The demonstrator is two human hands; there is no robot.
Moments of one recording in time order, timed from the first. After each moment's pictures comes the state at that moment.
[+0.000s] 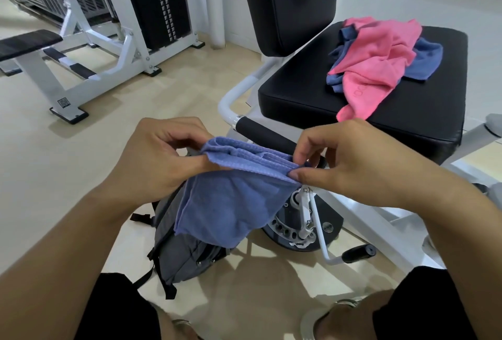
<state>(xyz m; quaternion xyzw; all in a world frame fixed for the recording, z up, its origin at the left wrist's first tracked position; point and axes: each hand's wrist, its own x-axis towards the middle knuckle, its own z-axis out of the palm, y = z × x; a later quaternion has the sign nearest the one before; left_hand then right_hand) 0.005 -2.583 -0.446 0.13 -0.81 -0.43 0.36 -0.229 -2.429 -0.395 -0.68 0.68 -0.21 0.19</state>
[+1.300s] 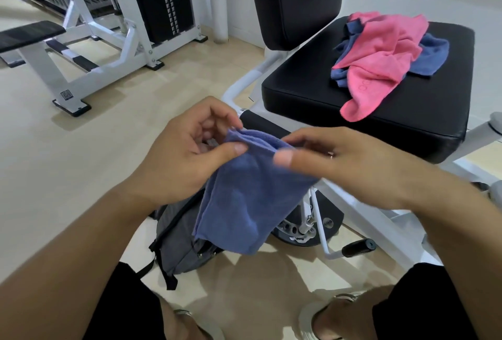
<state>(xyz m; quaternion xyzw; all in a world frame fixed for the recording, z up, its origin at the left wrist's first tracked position) -0.010 -2.561 -0.448 0.19 -0.77 -0.49 0.35 -0.211 -2.424 -0.388 -0.58 0.73 -0.19 0.32</state>
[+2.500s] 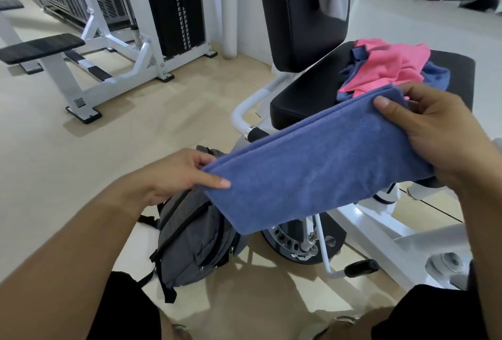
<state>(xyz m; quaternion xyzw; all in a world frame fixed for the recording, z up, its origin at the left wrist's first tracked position) 0.010 -2.610 -0.479 0.36 -0.68 -0.64 0.07 -0.299 -2.433 -0.386 -0.46 0.74 -0.47 0.12</state>
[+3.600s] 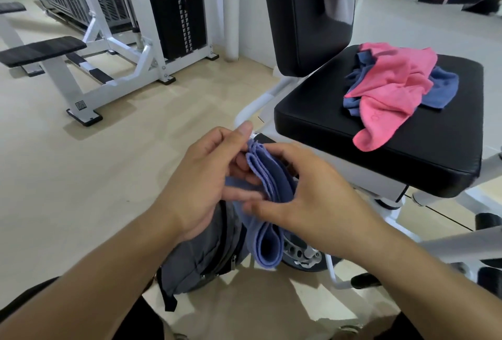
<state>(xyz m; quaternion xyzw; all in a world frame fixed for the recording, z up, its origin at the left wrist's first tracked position) -0.021 -2.537 -0.419 0.33 -0.52 -0.71 0.34 -0.167 -2.448 -0.419 -0.60 0.69 -0.32 0.23</state>
